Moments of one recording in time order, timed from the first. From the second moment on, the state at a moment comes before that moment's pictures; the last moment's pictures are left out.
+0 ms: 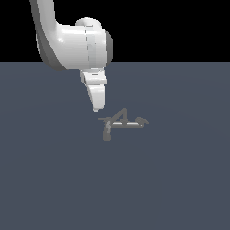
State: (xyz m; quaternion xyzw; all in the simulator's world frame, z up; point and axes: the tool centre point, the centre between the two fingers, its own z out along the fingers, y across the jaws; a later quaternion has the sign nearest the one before) arm 0.039 0.081 0.109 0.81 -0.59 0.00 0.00
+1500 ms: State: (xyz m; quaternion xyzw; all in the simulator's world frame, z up) arm 0.065 0.069 0.061 0.75 -0.66 0.00 0.00
